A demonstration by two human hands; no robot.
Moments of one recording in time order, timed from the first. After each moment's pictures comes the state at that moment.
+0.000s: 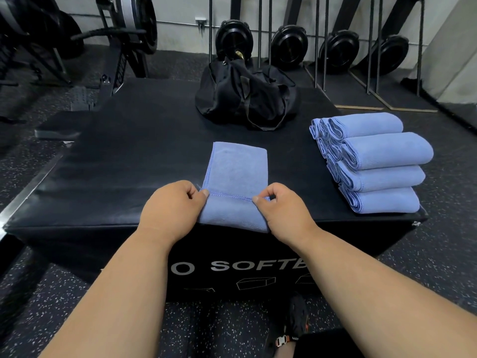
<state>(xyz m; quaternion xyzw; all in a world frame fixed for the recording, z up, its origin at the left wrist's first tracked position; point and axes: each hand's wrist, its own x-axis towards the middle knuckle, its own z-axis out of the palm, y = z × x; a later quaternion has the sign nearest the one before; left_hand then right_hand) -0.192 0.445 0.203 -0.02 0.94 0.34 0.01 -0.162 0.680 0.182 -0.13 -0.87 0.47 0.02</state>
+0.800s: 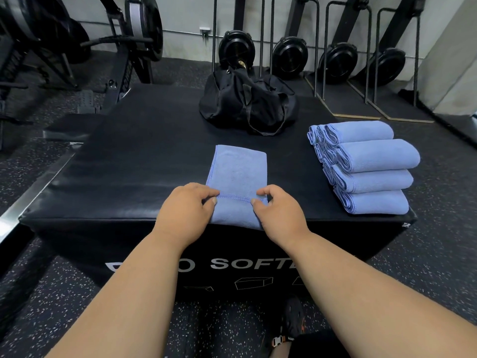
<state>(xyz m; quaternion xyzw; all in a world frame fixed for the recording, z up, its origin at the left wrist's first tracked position) -0.182 0.449 0.187 0.11 0.93 0.35 -0.03 -0.152 0.673 0.176 -0.12 -0.90 0.41 0.07</state>
